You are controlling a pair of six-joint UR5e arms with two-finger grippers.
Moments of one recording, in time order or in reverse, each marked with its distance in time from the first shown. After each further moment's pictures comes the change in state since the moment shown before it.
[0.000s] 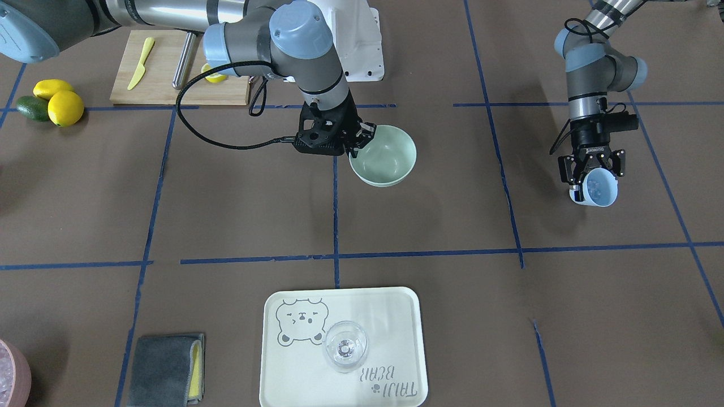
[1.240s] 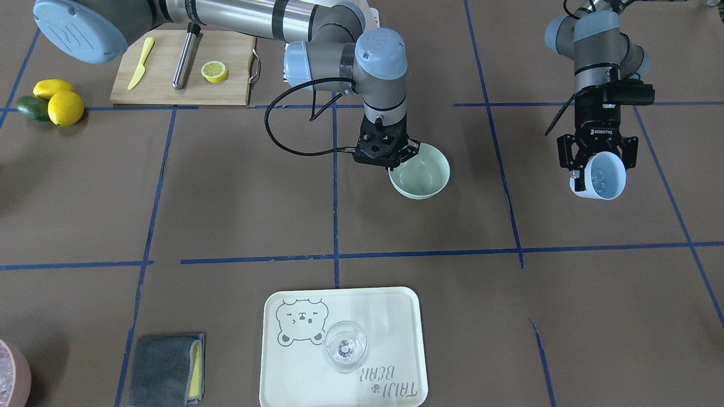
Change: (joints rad) left arm -0.122 -0.010 -0.259 -0.033 -0.069 0.274; right arm -0.089 0.220 -0.327 0.042 -0.134 0.030
